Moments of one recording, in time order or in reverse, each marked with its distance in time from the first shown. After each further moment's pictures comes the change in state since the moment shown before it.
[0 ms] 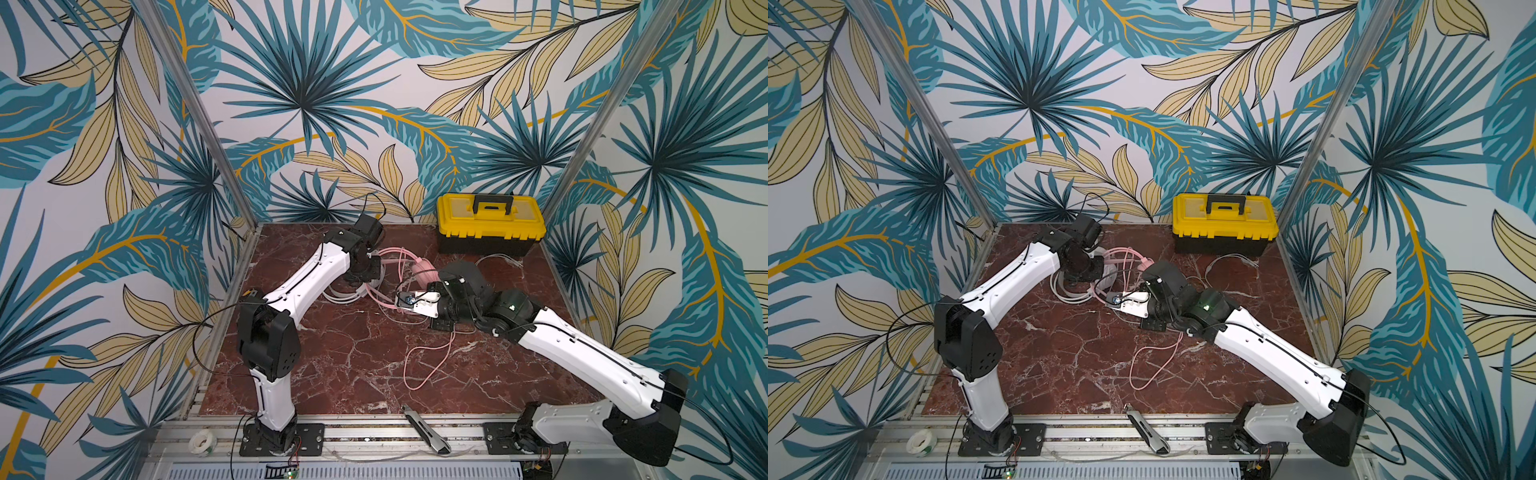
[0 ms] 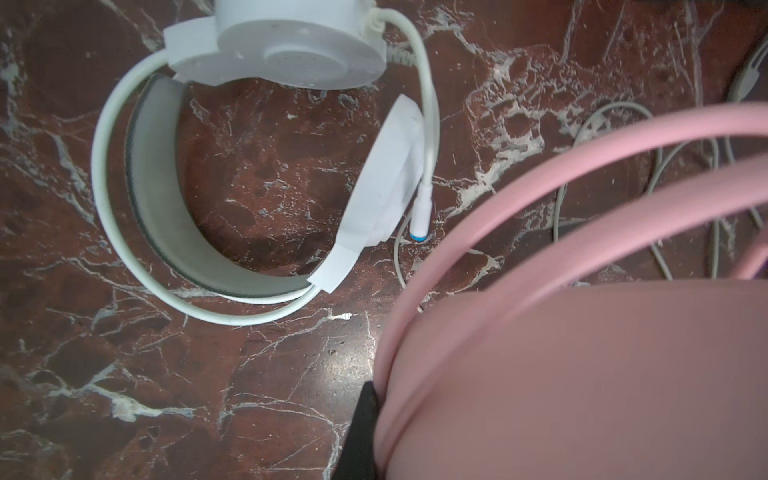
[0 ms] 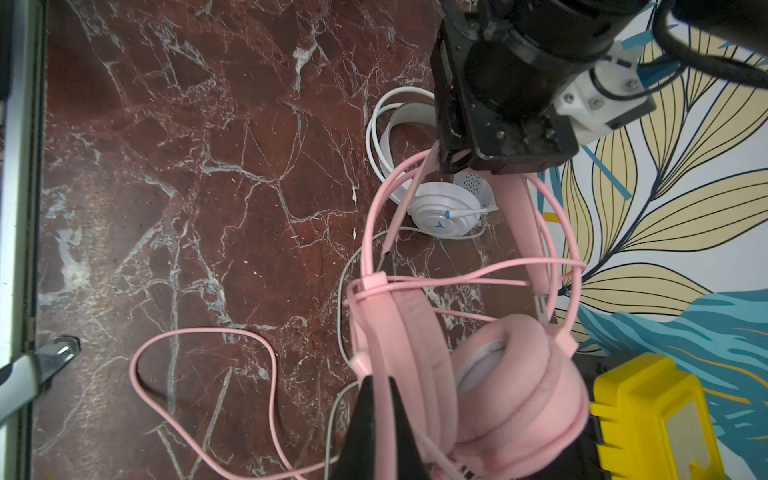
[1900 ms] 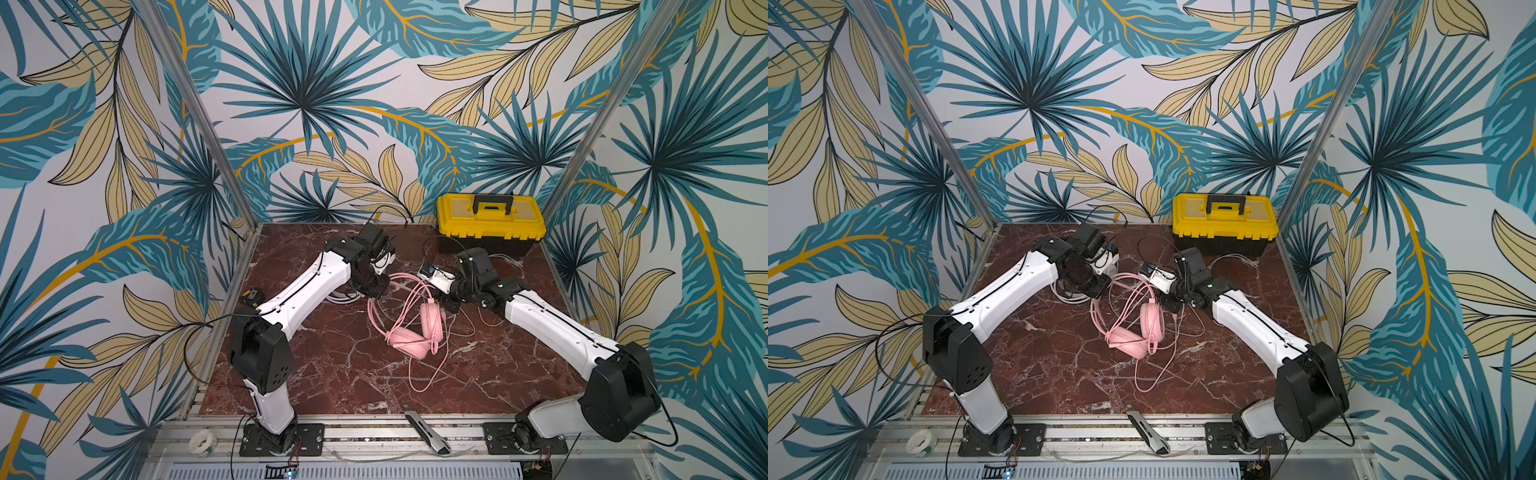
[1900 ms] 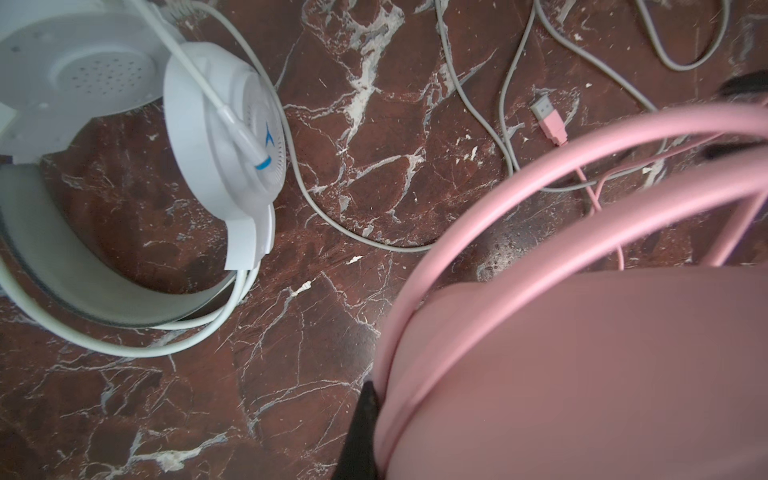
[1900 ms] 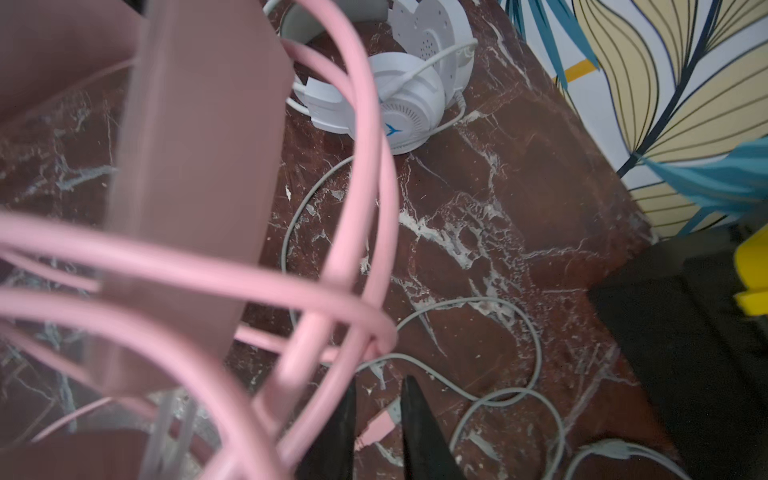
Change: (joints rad) left arm -0.045 -0.104 -0.084 -0.039 0.168 0.383; right arm -0.386 0.148 -0.222 0.326 -0.291 0.226
